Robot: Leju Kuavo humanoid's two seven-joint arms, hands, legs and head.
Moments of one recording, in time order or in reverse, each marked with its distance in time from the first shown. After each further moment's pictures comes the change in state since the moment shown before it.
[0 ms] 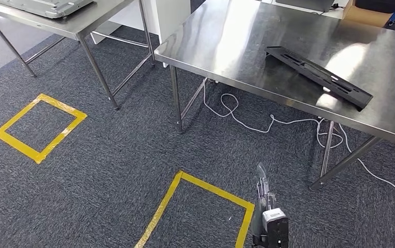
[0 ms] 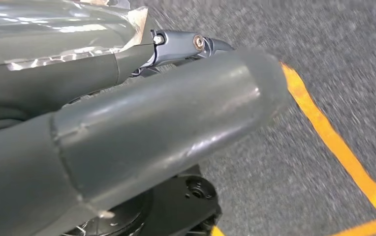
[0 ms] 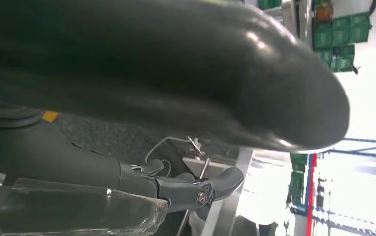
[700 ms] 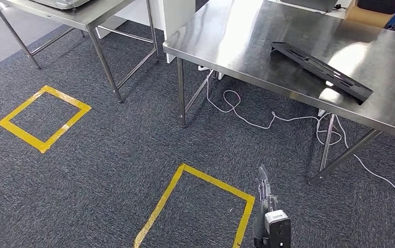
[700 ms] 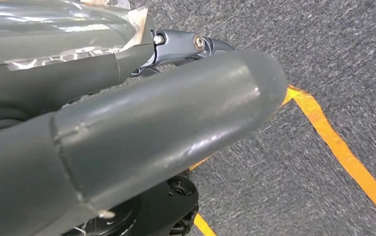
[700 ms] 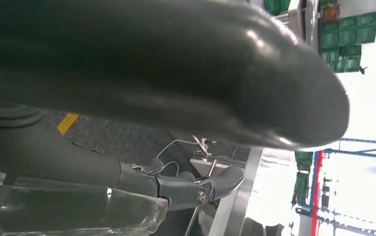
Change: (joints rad) left arm -0.003 0.003 -0.003 -0.001 -0.041 0.022 0.007; right arm 0.025 -0.002 -0.004 -0.041 -0.002 -0.018 0.036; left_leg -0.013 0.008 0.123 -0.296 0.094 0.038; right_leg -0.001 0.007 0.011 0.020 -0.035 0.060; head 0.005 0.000
